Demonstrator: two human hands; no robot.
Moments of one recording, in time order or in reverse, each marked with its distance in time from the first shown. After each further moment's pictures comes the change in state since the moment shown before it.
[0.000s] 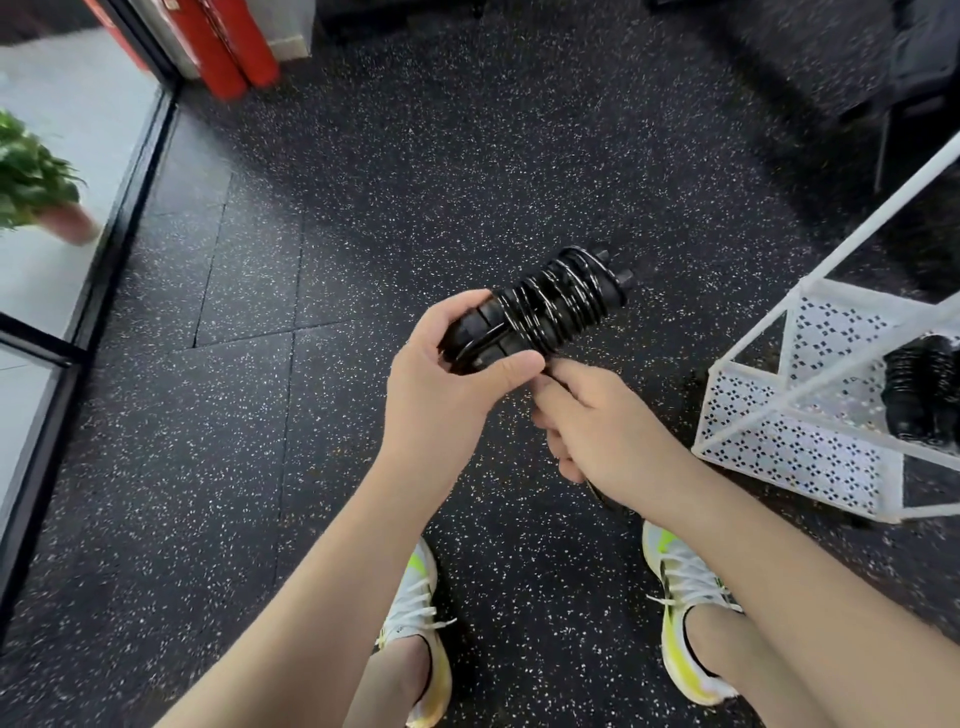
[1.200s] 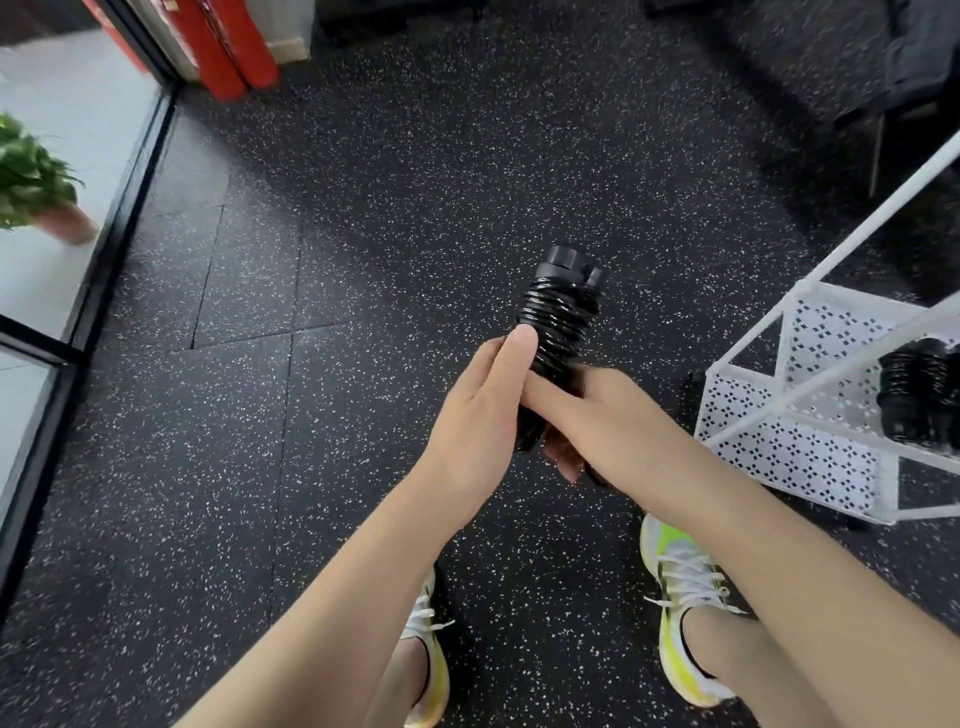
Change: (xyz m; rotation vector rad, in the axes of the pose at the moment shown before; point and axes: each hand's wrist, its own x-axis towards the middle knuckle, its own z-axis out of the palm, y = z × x) left_hand -0.011 -0.006 0.020 -0.152 -0.313 -0.191; right_hand -0.009 -0.019 -0.009 -0.020 -0.015 0.059
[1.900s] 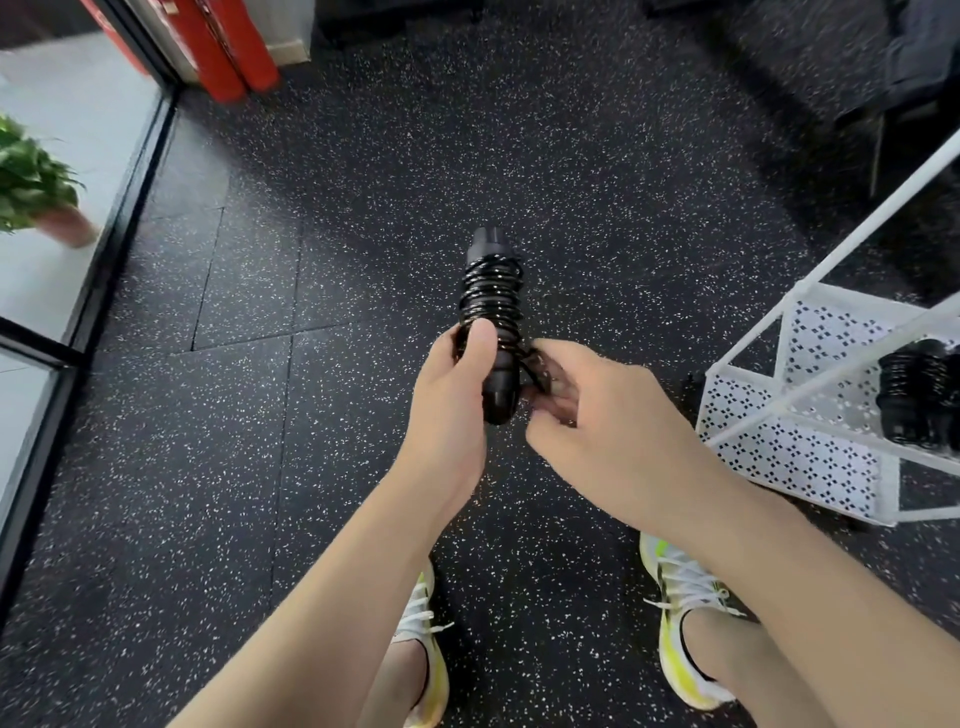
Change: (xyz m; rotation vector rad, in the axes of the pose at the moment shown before) left_hand 0.016 0.001 -0.003 -0.351 0.284 -0.042; right_hand -0.014 -0.005 -0.003 -0.250 0.094 -0.215
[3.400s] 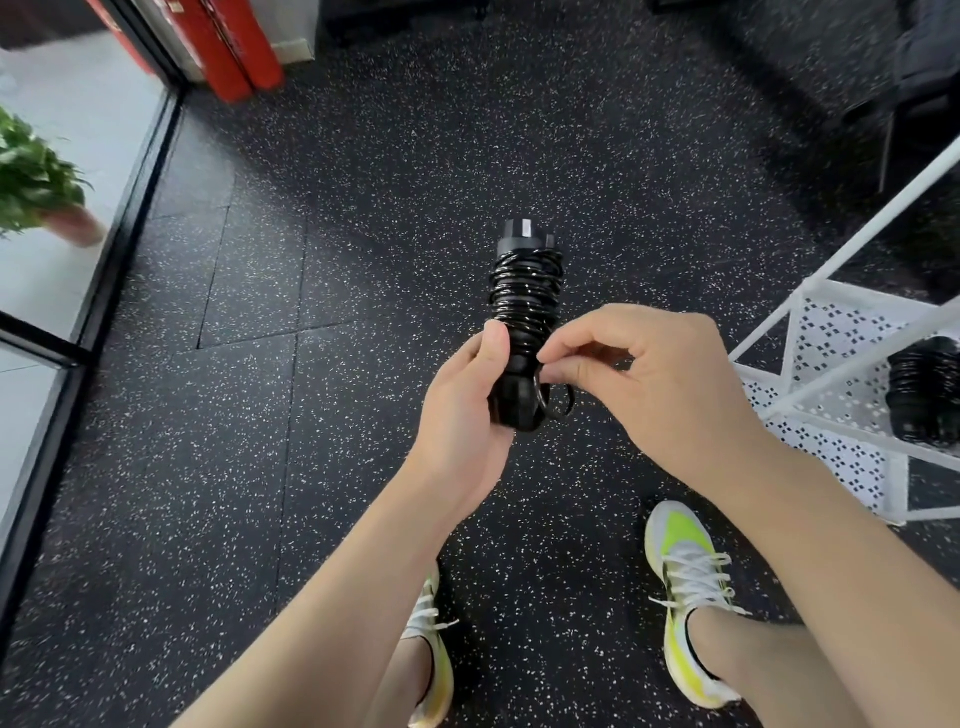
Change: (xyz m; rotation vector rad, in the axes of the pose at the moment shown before) left_hand -0.010 0.001 -0.003 -0.066 -0.177 -0.042; right_hand 0.020 0.015 -0.022 -0.055 0.266 -0.385
